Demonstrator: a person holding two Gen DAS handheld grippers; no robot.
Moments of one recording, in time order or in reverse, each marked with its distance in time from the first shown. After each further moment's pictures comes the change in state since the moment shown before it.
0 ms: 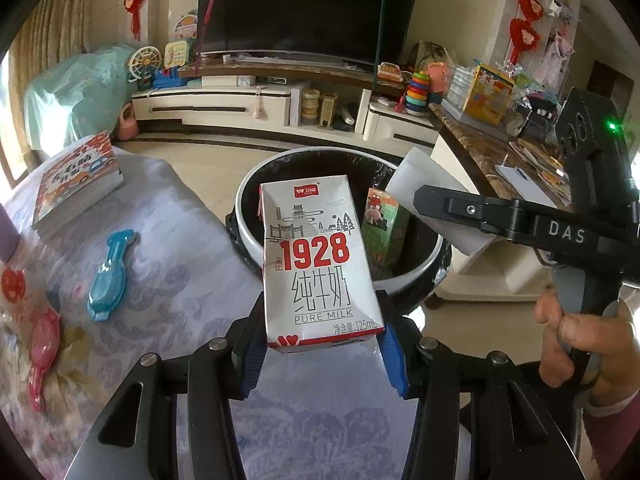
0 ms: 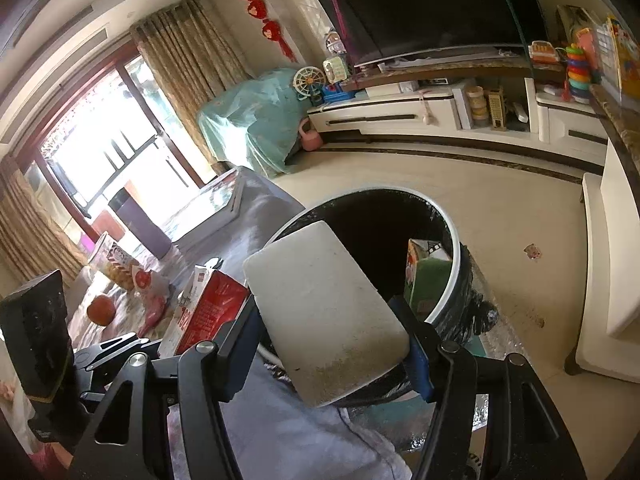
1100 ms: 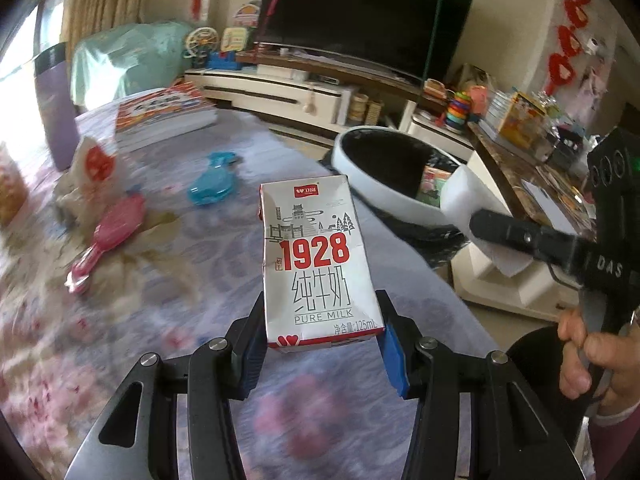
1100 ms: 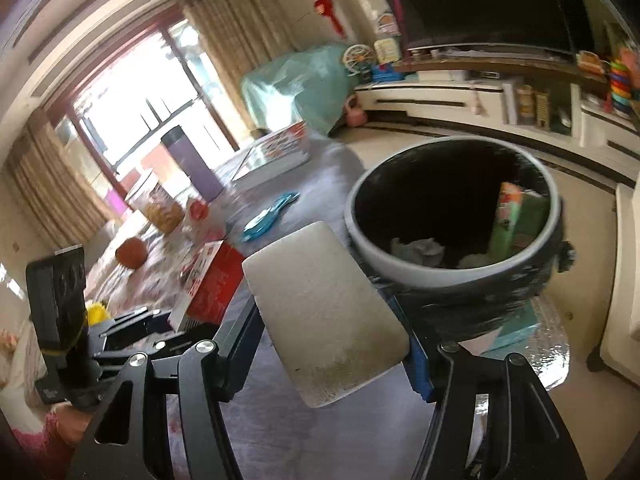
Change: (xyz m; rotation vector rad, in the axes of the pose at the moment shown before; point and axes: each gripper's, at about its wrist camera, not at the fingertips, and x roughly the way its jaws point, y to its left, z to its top) left arm -0.072 0.049 -0.076 -0.141 -0.023 0.055; right arm -0.008 0.069 -0.056 -0.099 0.054 0.081
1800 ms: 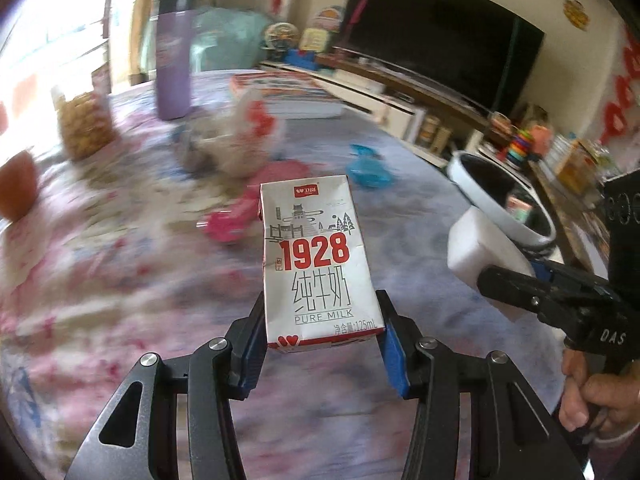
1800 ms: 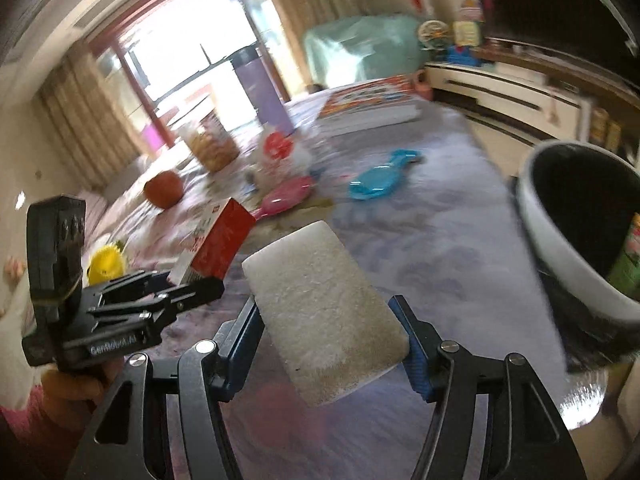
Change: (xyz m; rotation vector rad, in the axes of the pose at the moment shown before) left arm -0.046 0.080 -0.041 -0.169 -0.038 0.128; right arm 0.073 0.094 -0.019 -0.187 0.141 0.111
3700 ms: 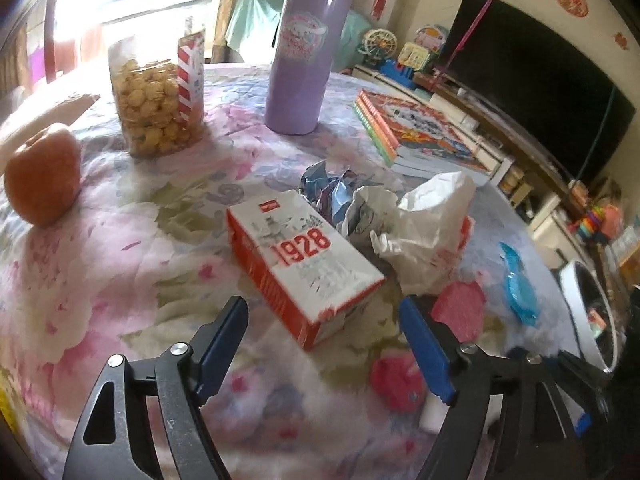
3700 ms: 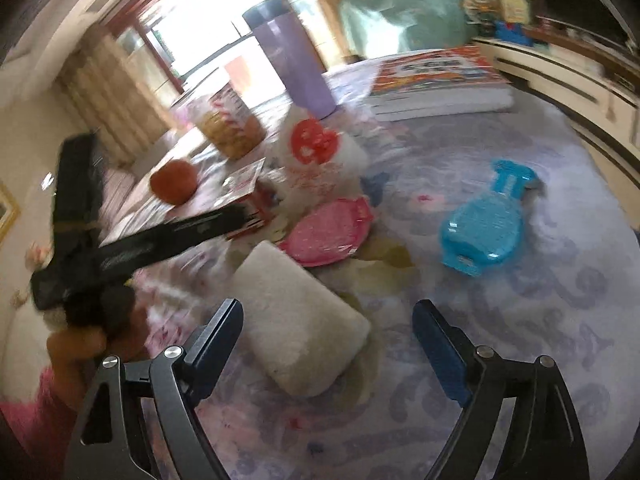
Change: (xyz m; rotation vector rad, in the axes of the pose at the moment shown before) left arm 0.056 0.108 0.078 -0.266 -0.007 0.212; right arm 0.113 0.039 0.057 -0.107 0.146 0.172
